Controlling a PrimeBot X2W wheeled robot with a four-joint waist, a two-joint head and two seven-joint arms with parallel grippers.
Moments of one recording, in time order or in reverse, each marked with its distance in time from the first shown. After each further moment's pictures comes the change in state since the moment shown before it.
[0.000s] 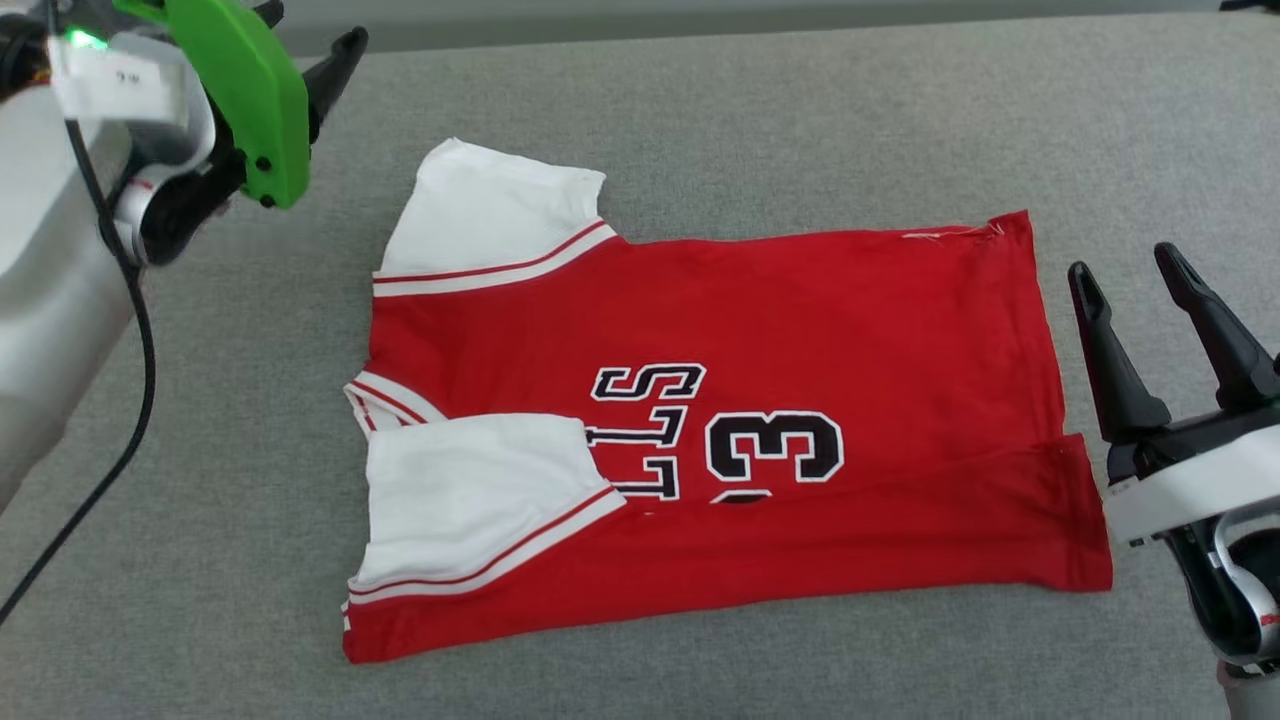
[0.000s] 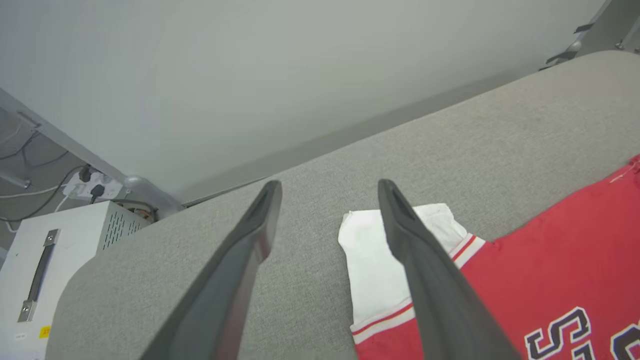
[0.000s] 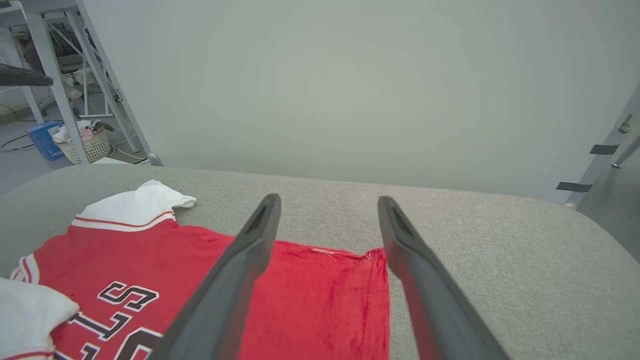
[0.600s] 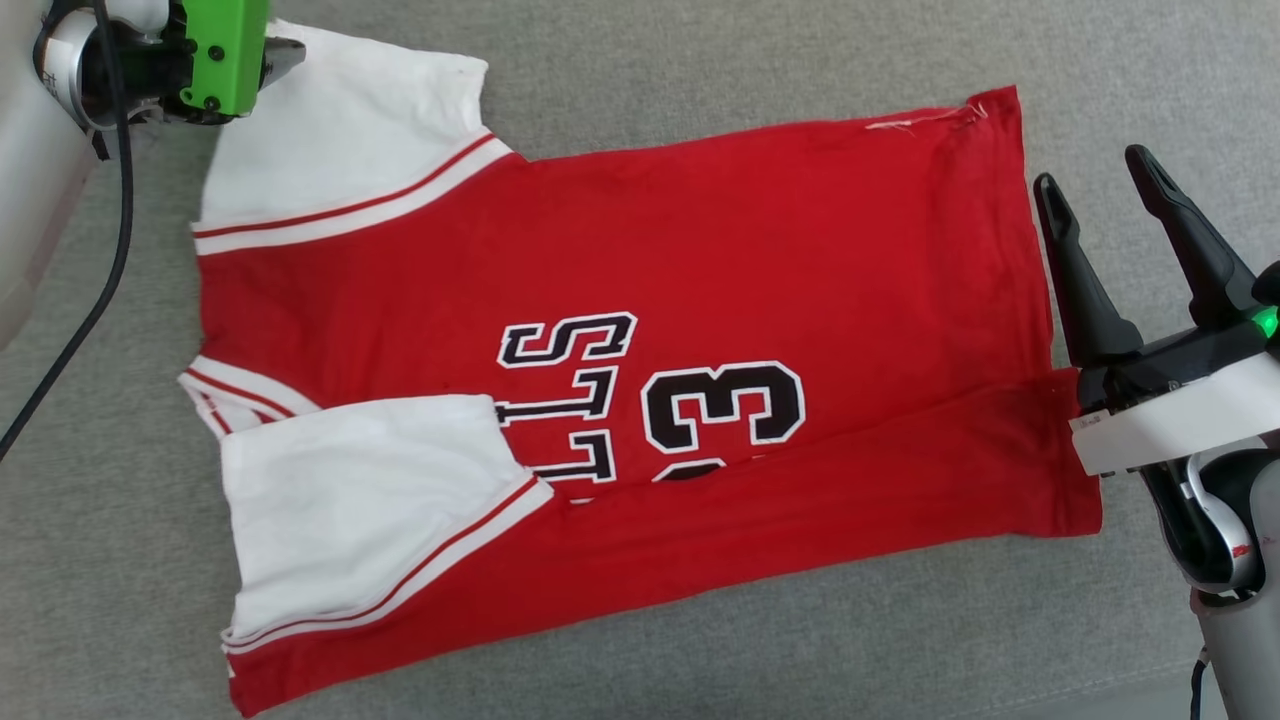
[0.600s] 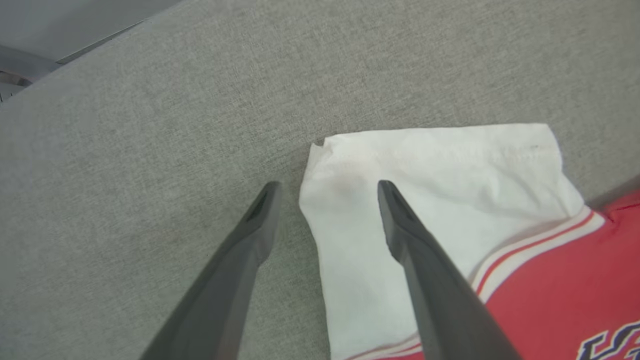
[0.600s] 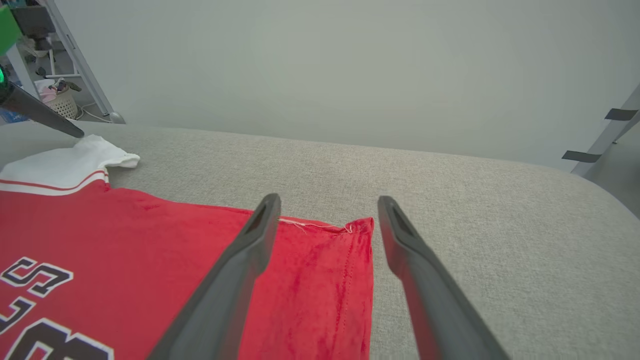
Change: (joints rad) left arm -0.237 -0.093 -0.098 0.278 -0.085 -0.046 0.495; right arm -0.156 -0.005 0.082 0.036 -0.016 0.000 -0.056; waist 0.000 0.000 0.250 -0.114
